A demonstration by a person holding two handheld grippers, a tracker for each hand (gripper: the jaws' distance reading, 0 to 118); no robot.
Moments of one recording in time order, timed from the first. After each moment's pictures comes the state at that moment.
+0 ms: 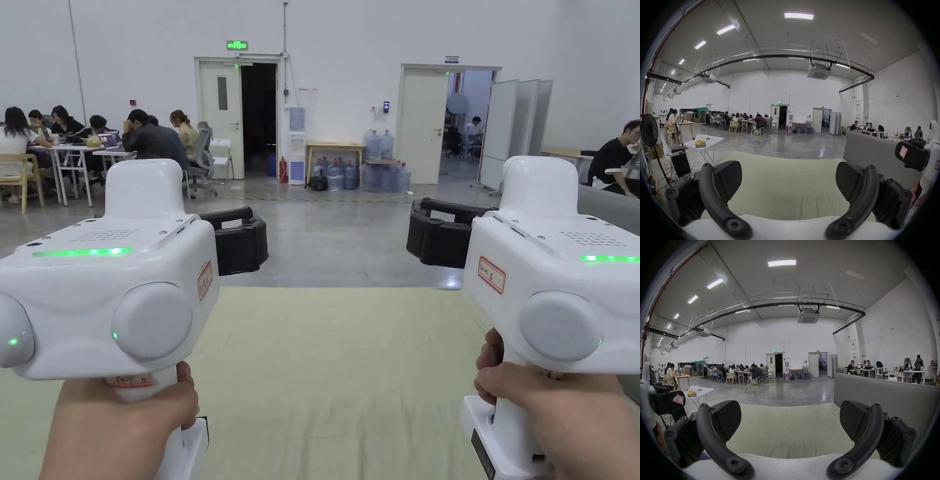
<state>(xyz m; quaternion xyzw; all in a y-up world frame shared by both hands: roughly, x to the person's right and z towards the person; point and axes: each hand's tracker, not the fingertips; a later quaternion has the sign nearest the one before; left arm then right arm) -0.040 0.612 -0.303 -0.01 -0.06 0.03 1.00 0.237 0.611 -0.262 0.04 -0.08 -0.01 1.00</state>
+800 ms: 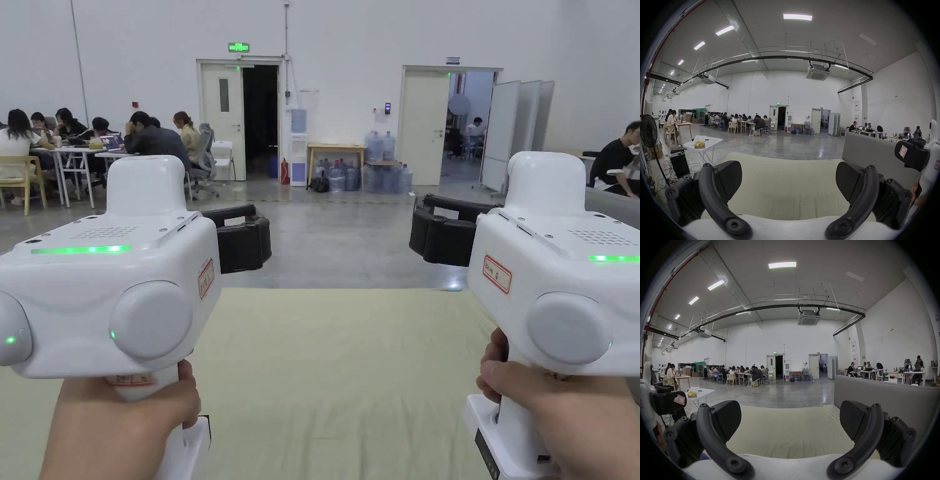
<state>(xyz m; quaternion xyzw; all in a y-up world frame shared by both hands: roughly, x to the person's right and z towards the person) -0.039 0.615 -0.298 -0.01 -0.07 0.03 1.00 0.238 0.615 -0.254 0.05 -0.08 0.00 1.00</state>
